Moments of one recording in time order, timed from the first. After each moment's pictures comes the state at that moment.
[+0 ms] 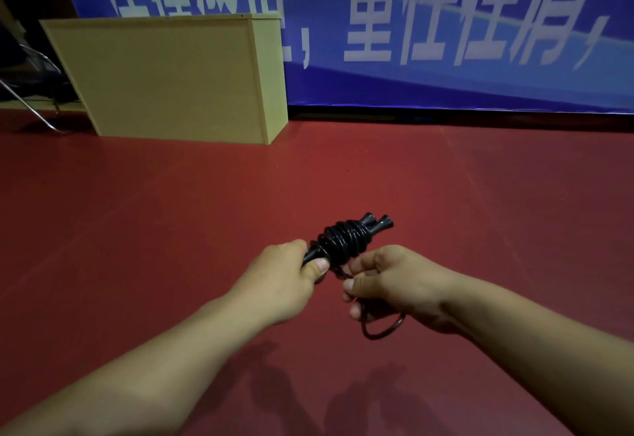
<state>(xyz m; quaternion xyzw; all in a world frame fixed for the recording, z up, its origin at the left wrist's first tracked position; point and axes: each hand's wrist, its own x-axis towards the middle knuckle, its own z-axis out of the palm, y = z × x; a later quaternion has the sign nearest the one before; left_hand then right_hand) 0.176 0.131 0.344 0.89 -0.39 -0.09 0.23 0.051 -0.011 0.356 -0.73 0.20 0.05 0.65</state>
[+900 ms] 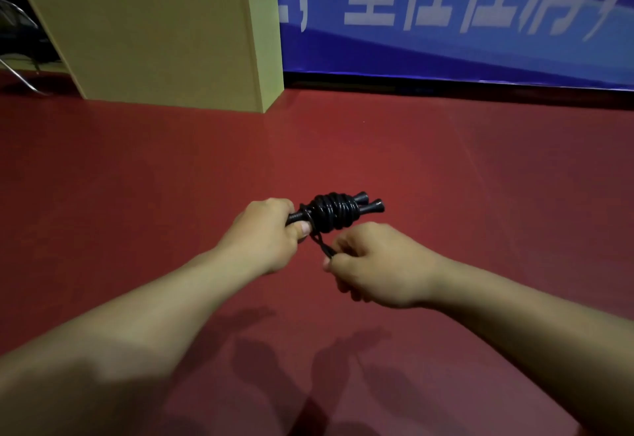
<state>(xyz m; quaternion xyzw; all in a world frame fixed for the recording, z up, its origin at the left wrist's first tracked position) 0.196 0.124 0.333 0.90 -0.35 -0.07 0.23 0.045 0.016 0.367 -0.92 0.15 0.02 0.36</state>
